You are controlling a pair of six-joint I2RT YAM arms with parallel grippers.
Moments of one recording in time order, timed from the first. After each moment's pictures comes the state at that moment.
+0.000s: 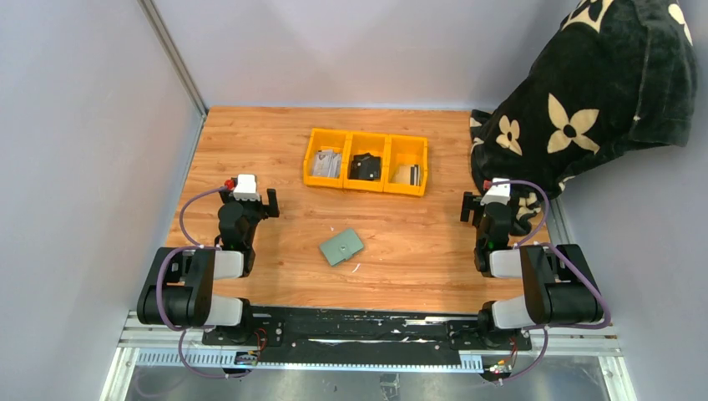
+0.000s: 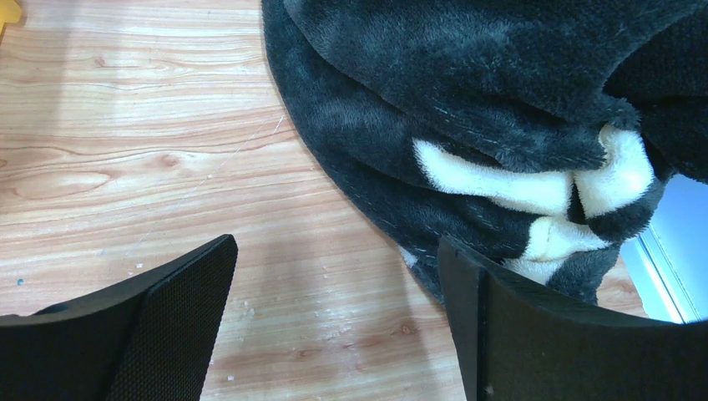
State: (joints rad) left arm -0.03 1.36 0.20 1.05 -0.03 0.05; right arm 0.05 1.39 0.22 0.91 0.30 -0.08
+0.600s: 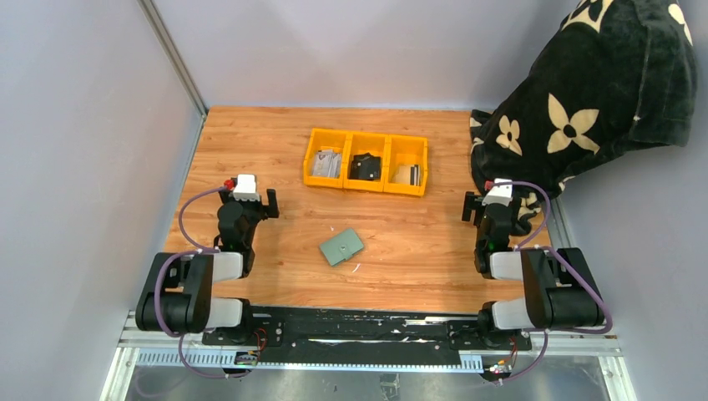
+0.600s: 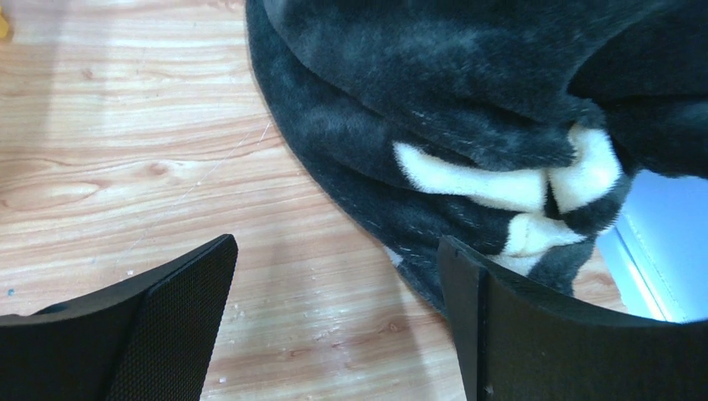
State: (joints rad) left arm -0.03 1.35 0.20 1.04 -0.03 0.05; right arm 0.05 1.38 0.22 0.92 0.32 -0.08
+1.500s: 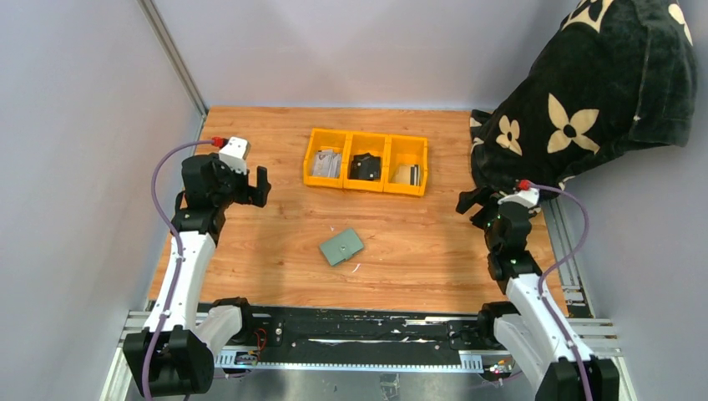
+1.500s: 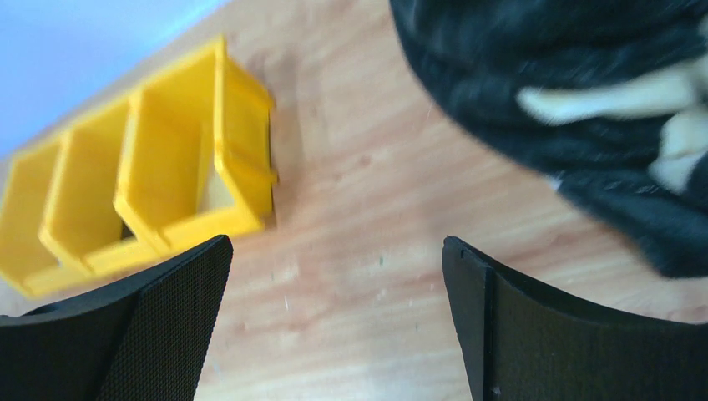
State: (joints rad) left arm 0.09 0.97 0.79 -0.25 0.32 0.19; right arm 0.08 0.71 0.32 0.19 0.19 0.51
